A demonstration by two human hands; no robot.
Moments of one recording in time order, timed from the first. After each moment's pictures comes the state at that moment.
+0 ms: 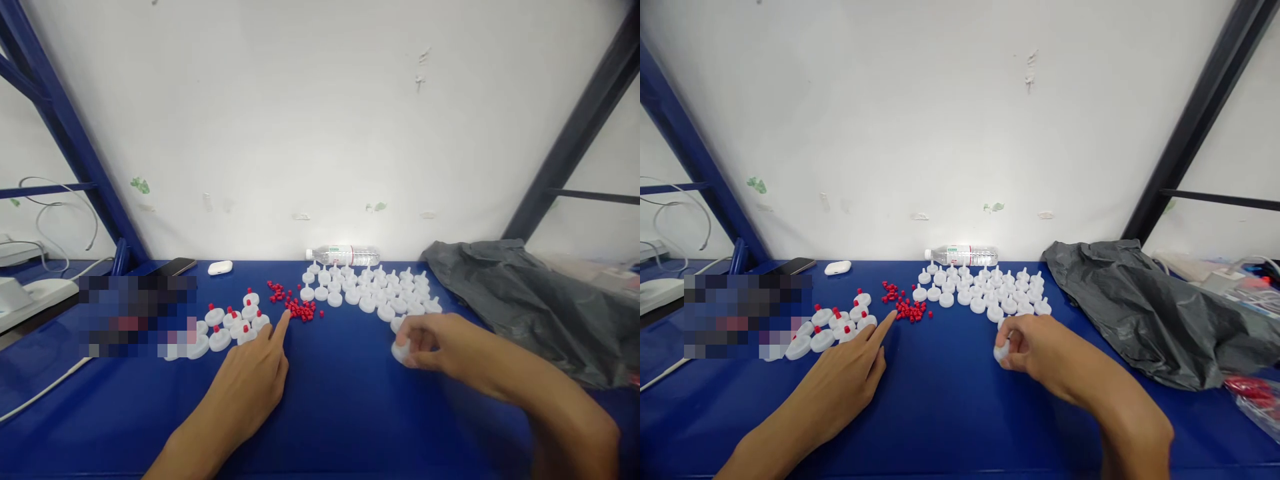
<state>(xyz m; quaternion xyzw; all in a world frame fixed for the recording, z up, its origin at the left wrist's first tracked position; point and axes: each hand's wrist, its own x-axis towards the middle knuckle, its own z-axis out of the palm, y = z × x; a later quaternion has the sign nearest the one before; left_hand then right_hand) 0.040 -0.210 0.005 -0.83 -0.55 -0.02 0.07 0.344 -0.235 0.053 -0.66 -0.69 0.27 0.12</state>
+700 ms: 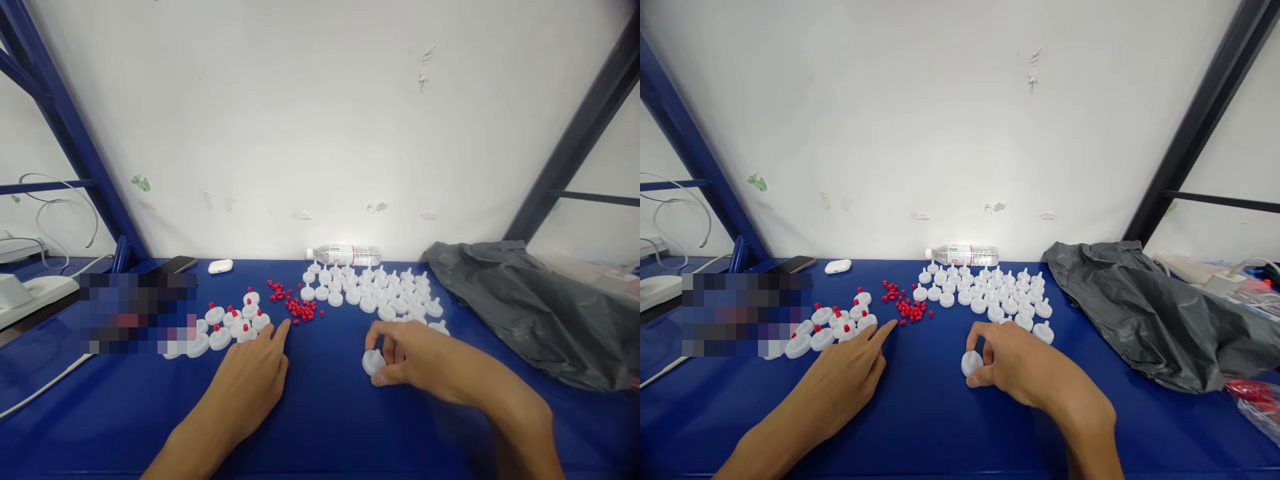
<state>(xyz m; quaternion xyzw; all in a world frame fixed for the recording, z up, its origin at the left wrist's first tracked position) 0.040 -0.209 0.009 -0.83 -0.56 0.01 0.07 0.316 -0.226 0.036 -0.61 -0.72 0.31 0.11</state>
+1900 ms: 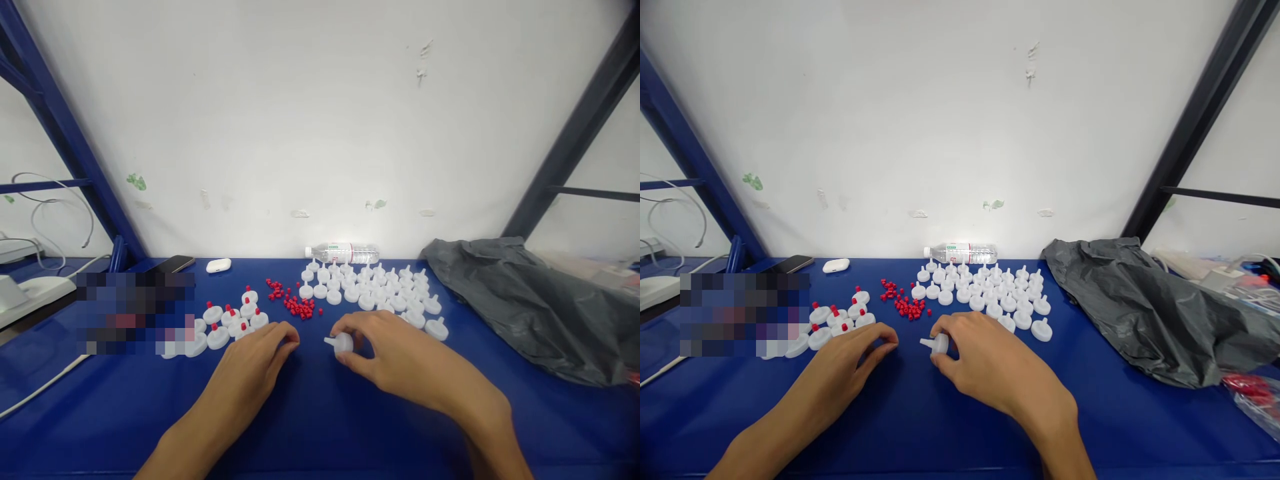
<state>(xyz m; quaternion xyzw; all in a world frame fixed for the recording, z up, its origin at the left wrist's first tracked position) 0.031 -0.204 0.004 -0.84 -0.48 -0.20 -0.11 0.277 -0.238 0.056 -0.54 -0.80 0.18 0.18</state>
